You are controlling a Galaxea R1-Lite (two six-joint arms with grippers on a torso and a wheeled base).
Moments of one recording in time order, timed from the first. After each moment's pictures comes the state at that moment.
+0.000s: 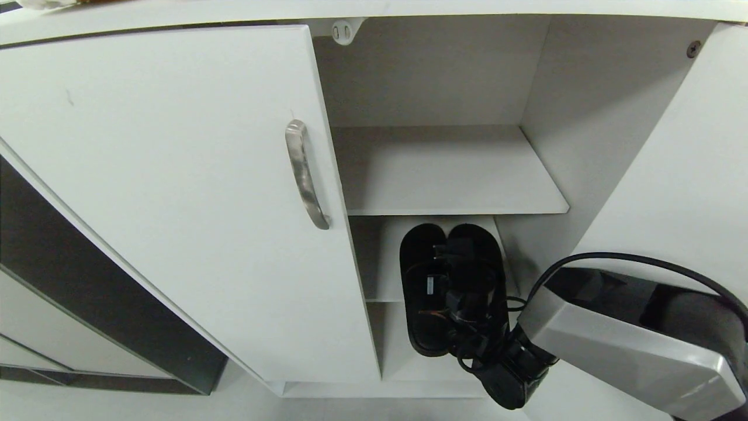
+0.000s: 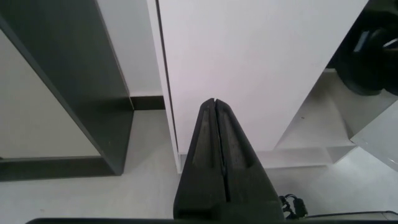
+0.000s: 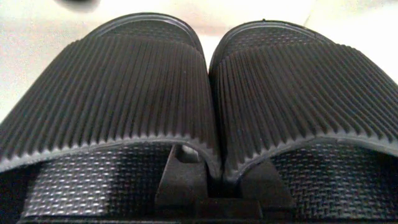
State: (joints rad) left arm 0.00 0.00 0.00 0.00 -0.02 0.00; right arm 0.74 2.43 -1.13 -1.38 -0.76 -0.05
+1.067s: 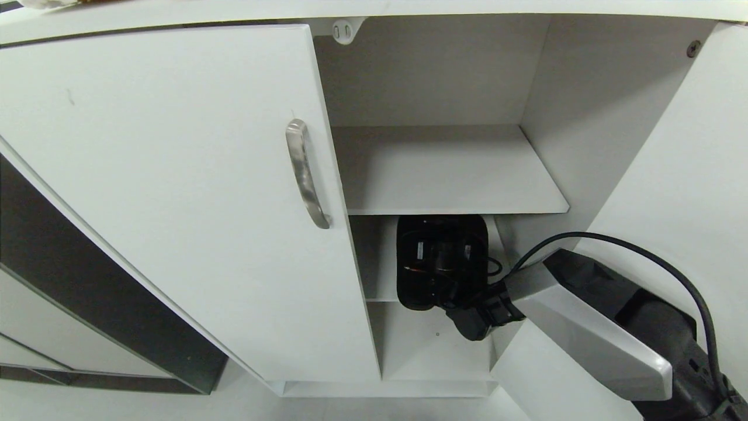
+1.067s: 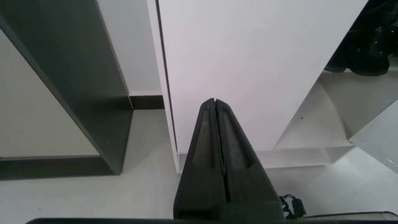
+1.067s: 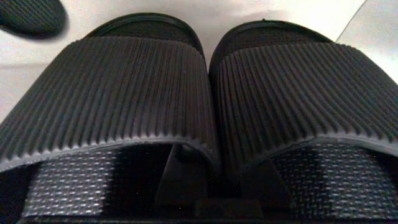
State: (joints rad) left arm 0.00 0.00 0.00 0.00 -0.02 -0.01; right arm 0.66 2.57 -1.67 -0.92 -0.76 0.06
